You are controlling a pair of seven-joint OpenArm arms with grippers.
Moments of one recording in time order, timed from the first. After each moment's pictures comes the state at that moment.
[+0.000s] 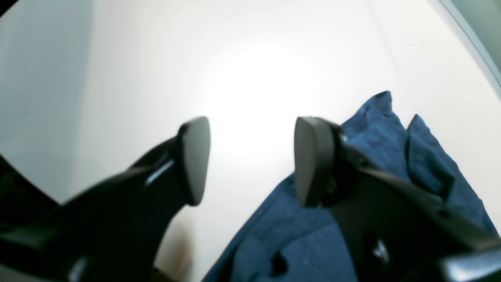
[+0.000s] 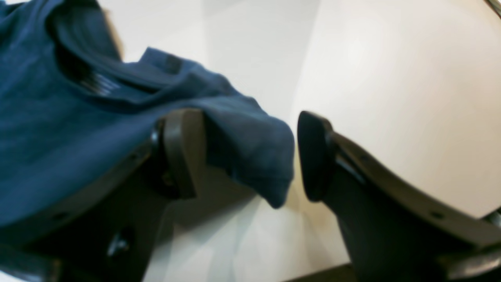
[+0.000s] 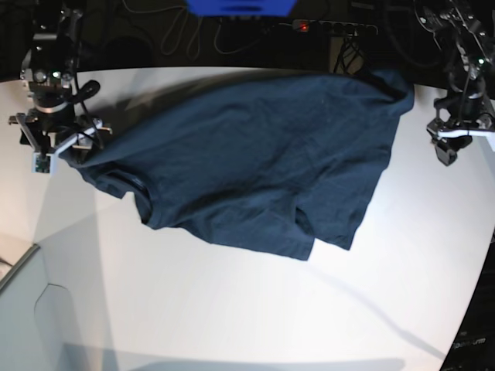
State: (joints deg) left arm 16.9 -1.7 -40.3 96.5 -33.4 -10.2 30.6; right arm -22.0 7.5 16.1 104.9 0.2 1.3 -32.1
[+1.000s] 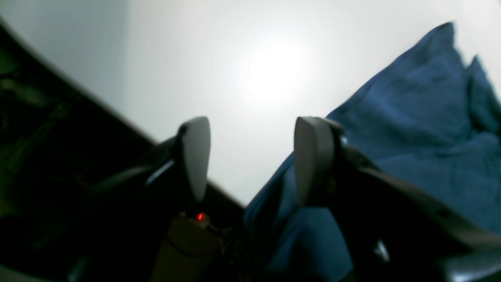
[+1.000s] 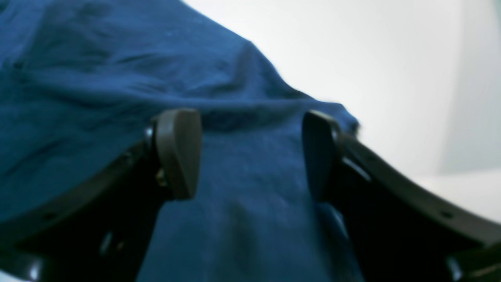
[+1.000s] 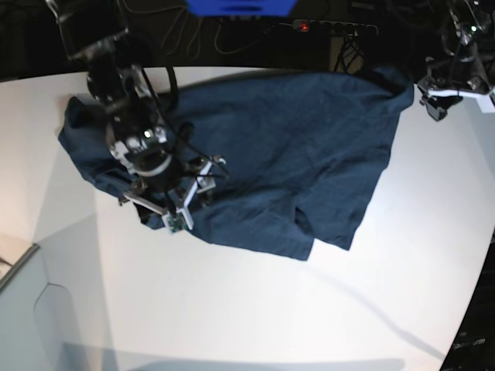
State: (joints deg) left arm 27.1 -0.6 -40.0 96.5 -33.4 -10.2 30.6; right arm 1.5 9.0 -19.0 85.5 0.4 1.5 -31.7
